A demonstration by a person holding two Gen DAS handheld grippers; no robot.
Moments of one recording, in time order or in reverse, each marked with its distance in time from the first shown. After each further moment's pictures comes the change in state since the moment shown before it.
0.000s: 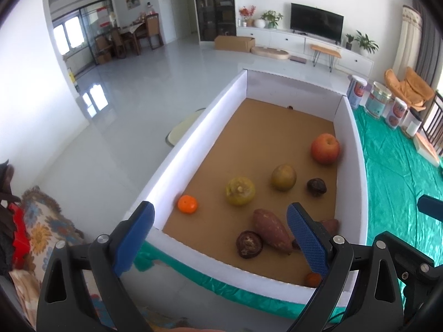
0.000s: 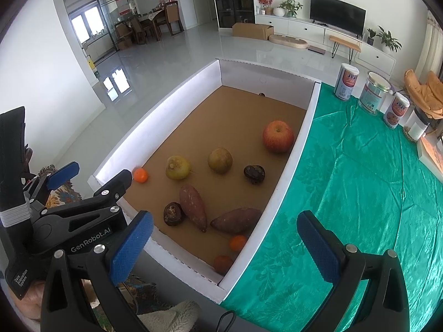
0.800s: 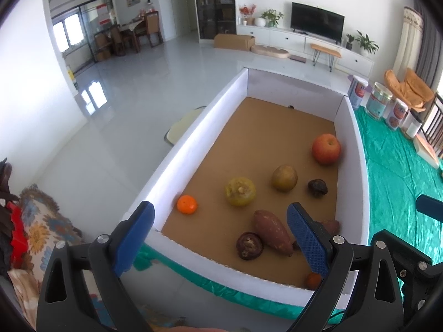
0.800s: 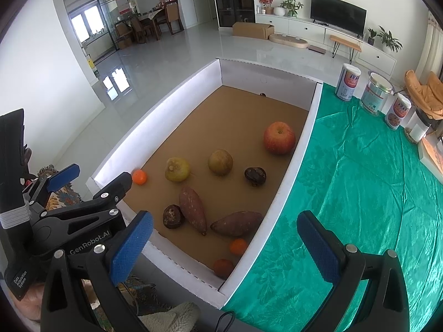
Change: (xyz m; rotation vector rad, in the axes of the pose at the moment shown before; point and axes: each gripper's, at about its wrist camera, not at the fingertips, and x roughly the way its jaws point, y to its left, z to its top) left arm 0.005 0.005 0.004 -0.008 0.007 -0.005; right arm 0.006 0.004 0.005 -0.002 0.008 -0.004
